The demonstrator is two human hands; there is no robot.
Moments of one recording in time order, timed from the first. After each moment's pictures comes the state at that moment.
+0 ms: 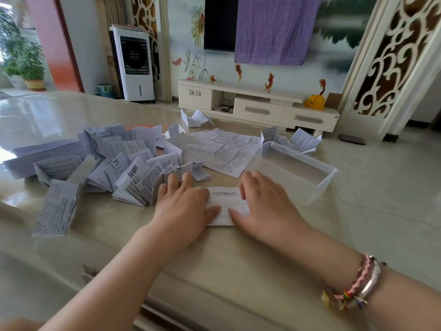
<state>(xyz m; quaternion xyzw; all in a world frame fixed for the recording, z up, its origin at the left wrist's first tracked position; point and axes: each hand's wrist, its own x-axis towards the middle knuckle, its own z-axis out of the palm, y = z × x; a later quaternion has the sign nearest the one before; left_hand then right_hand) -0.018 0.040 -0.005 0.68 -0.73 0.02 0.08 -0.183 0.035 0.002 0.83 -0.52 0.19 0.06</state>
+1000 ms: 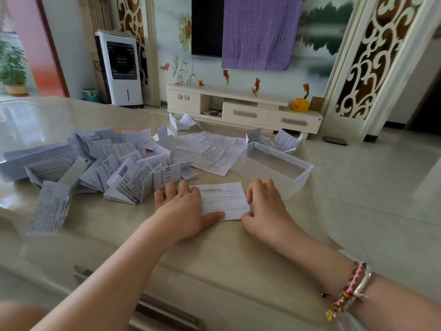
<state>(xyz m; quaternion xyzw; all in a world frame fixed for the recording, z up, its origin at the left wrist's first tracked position) -0.037 0.047 -0.003 0.69 -0.72 -0.04 0.00 -0.206 0.055 -0.010 0.76 -0.60 0.24 -0.08</state>
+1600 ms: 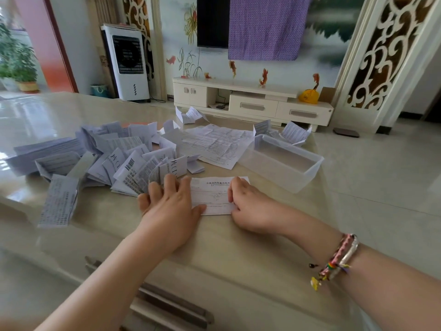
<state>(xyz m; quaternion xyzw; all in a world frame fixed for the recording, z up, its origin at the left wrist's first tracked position) -0.014 0.066 -0.020 0.72 -0.68 0.01 0.15 -0.183 0.036 0.000 0.83 -0.53 0.05 -0.16</state>
